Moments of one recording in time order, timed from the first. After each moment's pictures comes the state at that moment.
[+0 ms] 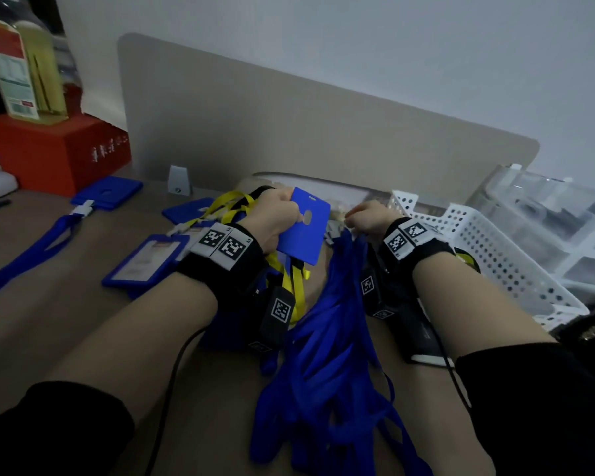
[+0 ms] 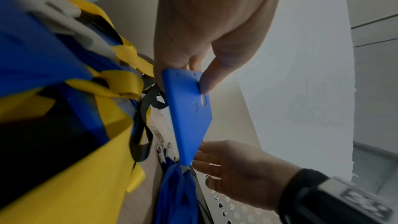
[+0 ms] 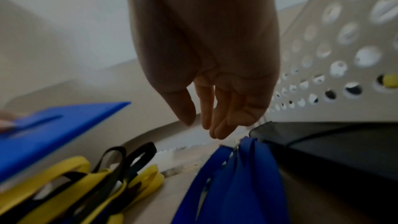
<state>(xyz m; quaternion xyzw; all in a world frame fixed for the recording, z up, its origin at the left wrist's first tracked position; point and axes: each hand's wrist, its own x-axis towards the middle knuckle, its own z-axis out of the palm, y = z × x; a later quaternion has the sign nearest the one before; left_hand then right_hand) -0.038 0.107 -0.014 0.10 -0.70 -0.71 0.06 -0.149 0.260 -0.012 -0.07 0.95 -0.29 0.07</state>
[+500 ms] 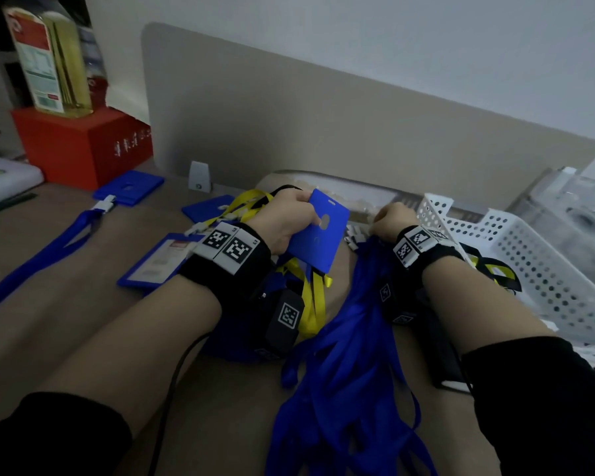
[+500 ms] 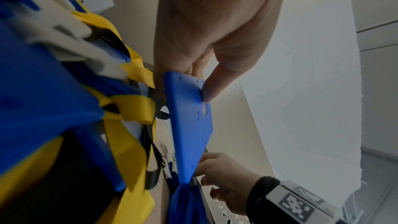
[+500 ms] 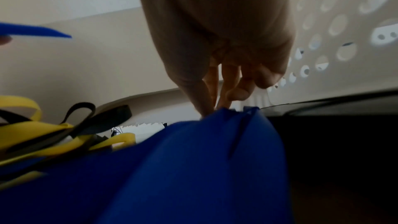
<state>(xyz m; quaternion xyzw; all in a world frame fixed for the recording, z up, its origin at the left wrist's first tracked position) -0.047 0.093 -0.018 0.10 -0.70 -0.71 0.03 -0.202 0.260 -0.043 -0.05 0.98 -0.17 -0.01</state>
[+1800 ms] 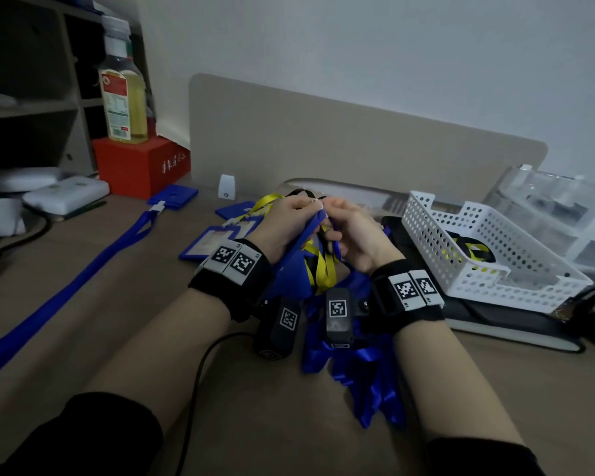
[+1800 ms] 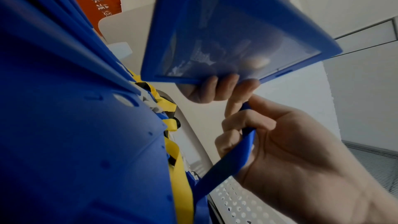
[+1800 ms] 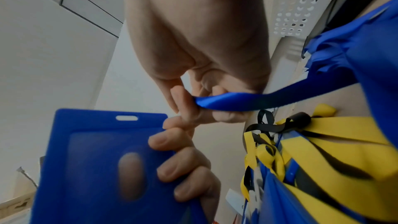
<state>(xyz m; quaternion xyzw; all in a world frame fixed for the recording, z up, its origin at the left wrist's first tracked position) 0.044 0.092 -0.026 0.01 -0.70 -0.70 0.13 0.002 0.216 -0.018 -0.18 0.60 -0.75 0.21</state>
